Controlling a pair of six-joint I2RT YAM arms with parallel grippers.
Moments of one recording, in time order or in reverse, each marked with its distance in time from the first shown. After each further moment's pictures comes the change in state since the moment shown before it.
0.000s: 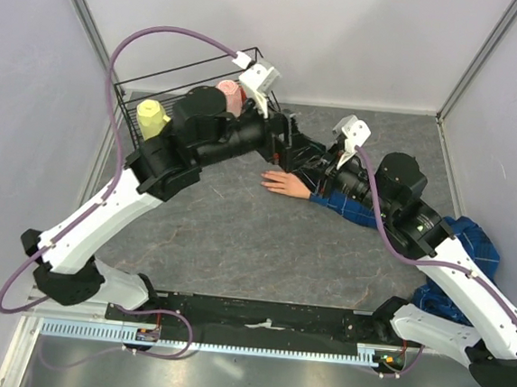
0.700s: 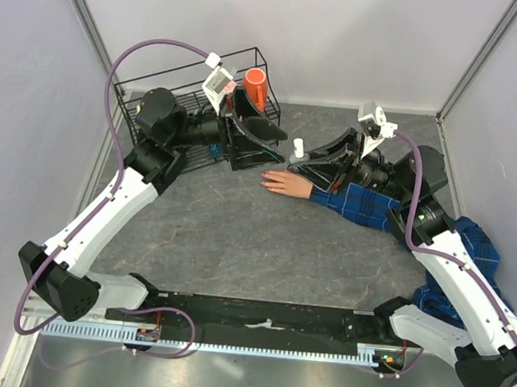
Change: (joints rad) left arm 0.382 -0.124 -0.435 0.694 0.889 -0.322; right arm -0.204 0.017 -0.039 0.317 -0.532 0.329
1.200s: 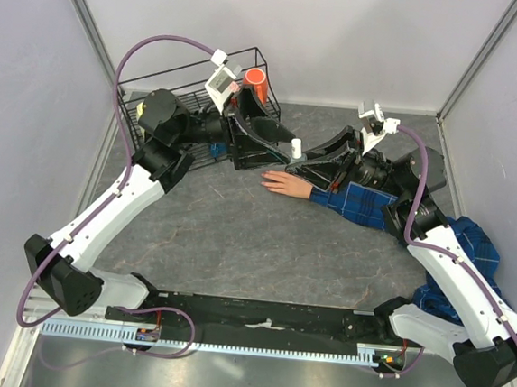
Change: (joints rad) left arm -0.038 0.034 0.020 0.169 0.048 -0.081; right arm -0.006 0.036 -0.025 0.189 -0.089 0.164
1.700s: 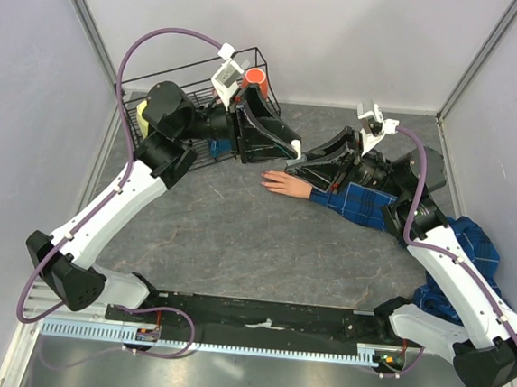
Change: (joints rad) left arm -0.035 0.039 0.091 -0.067 -0.001 0.005; right arm 0.000 0.000 0.000 -0.005 -0.007 -0.006
